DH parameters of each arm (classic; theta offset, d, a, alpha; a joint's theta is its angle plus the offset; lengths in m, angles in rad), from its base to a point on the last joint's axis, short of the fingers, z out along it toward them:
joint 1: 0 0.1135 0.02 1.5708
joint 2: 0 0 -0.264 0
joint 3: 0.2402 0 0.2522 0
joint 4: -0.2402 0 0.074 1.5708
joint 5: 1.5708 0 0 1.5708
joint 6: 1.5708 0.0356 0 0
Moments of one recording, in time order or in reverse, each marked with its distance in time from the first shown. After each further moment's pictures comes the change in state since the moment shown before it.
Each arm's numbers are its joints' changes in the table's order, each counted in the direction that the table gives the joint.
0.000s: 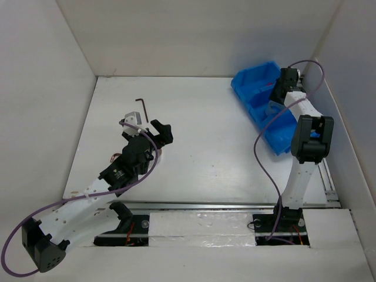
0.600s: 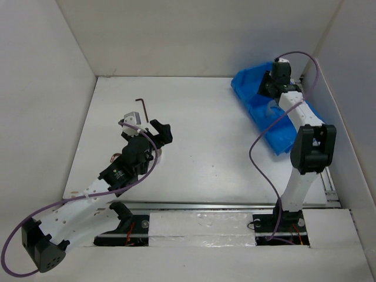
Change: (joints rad) left arm 0.000 0.002 0.000 0.001 -0.007 -0.001; right arm 0.094 0.137 -0.033 -0.014 -0.068 -0.019
